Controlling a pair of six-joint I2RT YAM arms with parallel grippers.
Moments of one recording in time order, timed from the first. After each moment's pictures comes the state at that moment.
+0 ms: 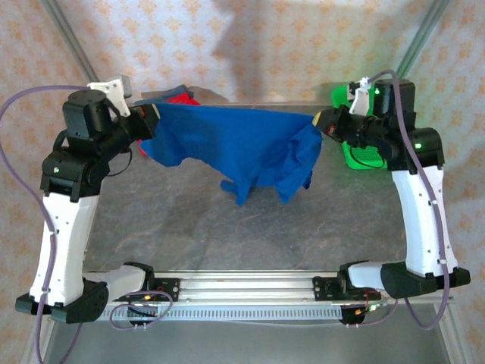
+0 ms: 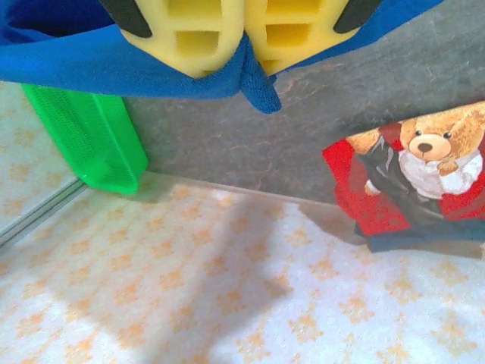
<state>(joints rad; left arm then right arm) -0.14 1.16 1.77 -0.96 0.12 -0.43 0.18 1.30 1.90 -1.15 -0.49 0.56</state>
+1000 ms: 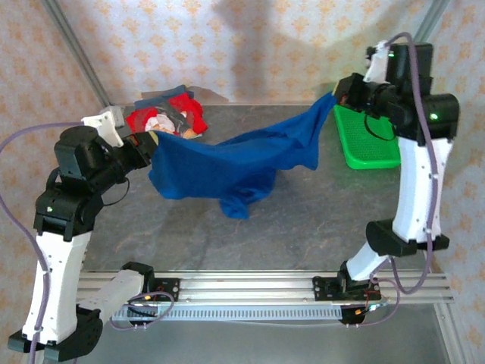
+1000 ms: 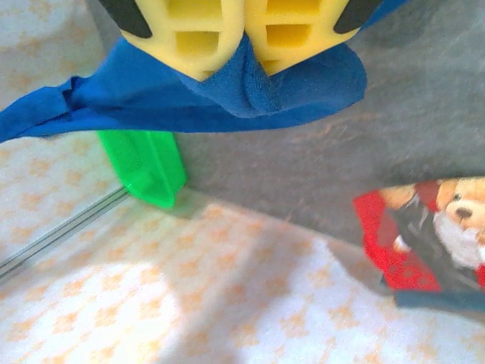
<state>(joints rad) -0.14 0.93 1.52 -0.90 0.20 -0.59 0.13 1.60 2.50 -1.41 -0.25 0.43</state>
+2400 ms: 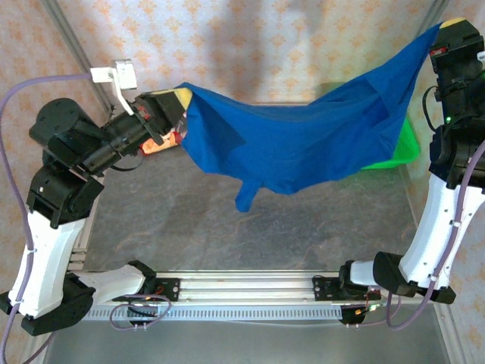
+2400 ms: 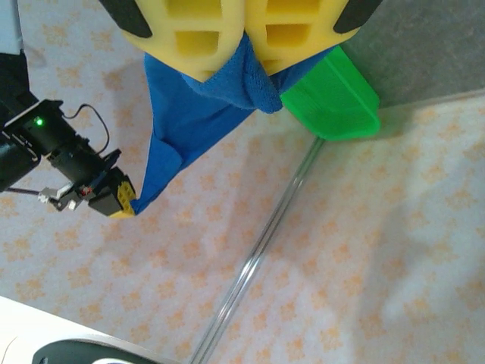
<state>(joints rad) -0.48 1.12 1.83 -0.58 0.32 -0.60 -0.20 1.35 2.24 -0.66 -0.10 0.92</state>
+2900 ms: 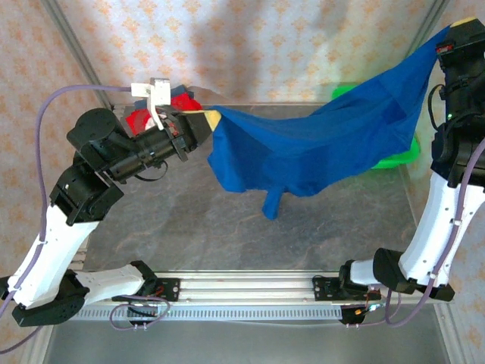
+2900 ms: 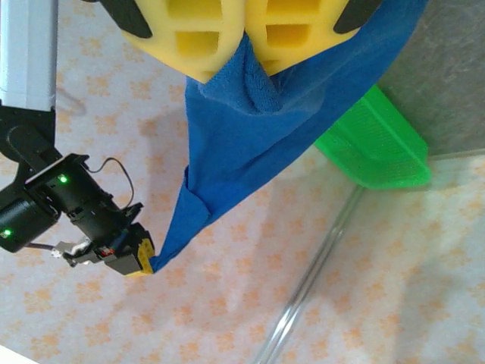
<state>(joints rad) -0.68 1.12 1.72 -0.53 0.26 -0.61 -0.21 1.37 2.30 -0.70 0.00 0.85</state>
